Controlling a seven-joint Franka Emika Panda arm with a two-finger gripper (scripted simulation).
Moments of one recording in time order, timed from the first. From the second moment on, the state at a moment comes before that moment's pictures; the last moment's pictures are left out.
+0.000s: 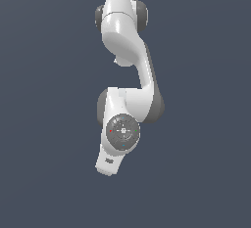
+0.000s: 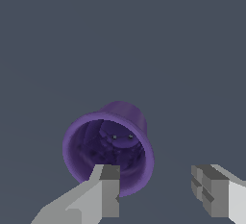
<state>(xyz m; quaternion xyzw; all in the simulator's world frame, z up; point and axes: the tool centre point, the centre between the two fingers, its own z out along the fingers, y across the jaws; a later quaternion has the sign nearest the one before) 0.118 -0.052 0.098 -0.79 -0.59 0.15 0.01</state>
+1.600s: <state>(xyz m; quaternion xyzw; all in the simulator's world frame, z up) 0.110 -0.057 0.073 -0.79 -0.60 0.15 0.01</state>
